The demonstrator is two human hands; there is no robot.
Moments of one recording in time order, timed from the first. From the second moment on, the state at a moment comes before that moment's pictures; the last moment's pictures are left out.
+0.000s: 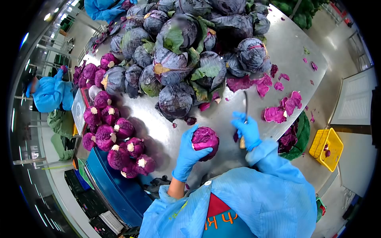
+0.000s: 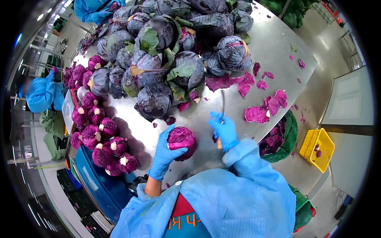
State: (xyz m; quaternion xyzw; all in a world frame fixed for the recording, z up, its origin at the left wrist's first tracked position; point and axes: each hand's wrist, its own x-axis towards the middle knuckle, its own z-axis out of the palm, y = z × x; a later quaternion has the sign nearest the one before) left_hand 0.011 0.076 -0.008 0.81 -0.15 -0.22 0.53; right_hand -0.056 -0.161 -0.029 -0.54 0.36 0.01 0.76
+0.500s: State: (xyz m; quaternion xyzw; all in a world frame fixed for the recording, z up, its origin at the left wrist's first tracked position) left_hand 0.001 0.058 0.000 0.88 -0.25 -0.11 0.38; right_hand -0.060 -0.113 -0.027 -0.82 0.13 -0.03 0.56
